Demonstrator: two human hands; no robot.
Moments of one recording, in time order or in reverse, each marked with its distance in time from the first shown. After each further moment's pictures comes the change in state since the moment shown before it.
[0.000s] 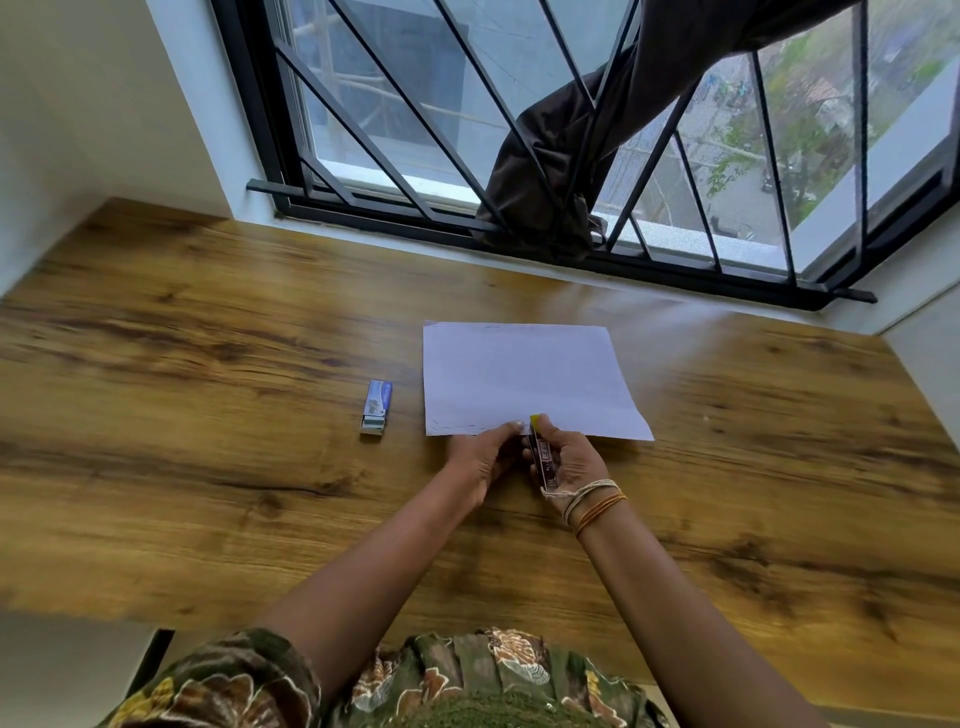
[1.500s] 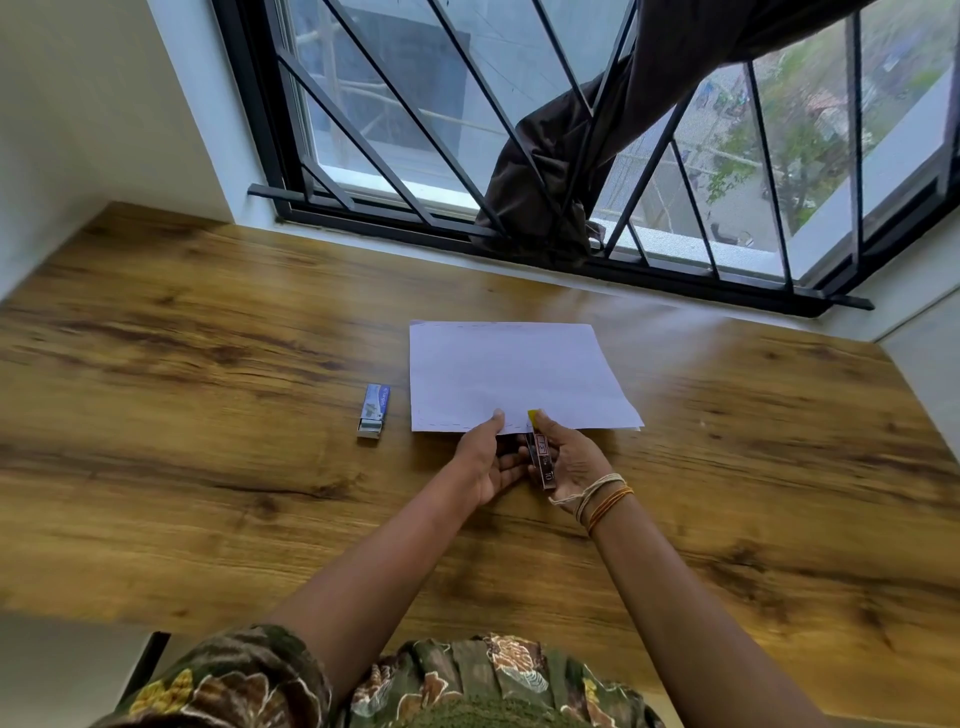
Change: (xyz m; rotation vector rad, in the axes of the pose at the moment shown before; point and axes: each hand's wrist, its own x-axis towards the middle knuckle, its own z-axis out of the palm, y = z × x) left_hand -0.006 0.011 0.015 -0.033 -0.040 -0.206; right_hand -0.007 -0.016 -0.001 -0.074 -0.105 0.028
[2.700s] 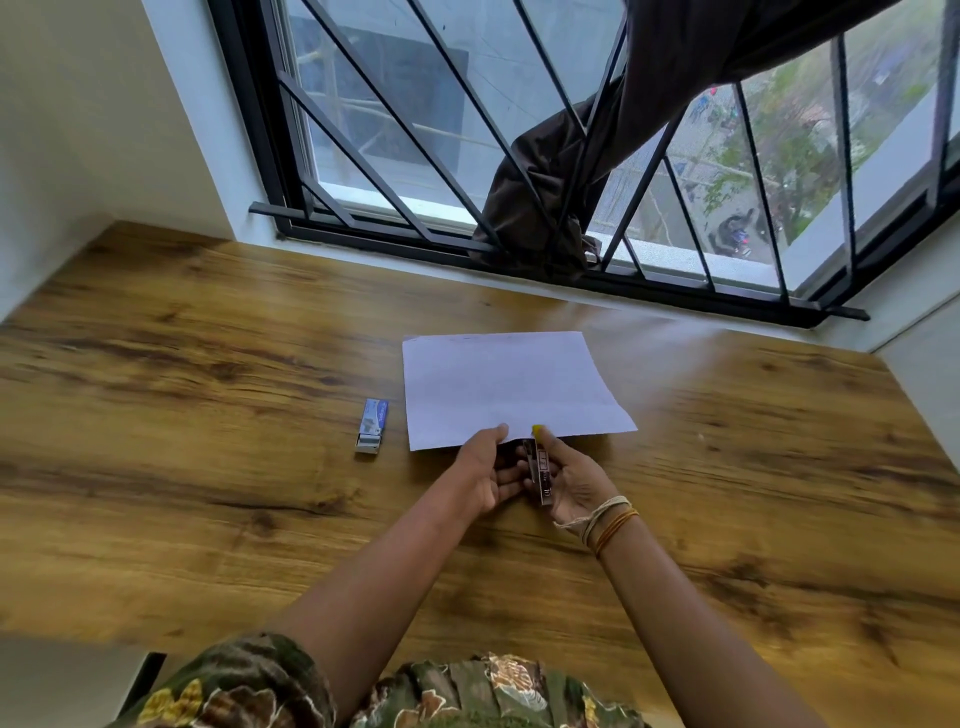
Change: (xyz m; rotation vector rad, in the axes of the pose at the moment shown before) left_hand 0.010 0.006 0.002 0.065 0.035 -0.048; right_hand 0.008 0.005 -0.014 0.075 -0.102 -0.003
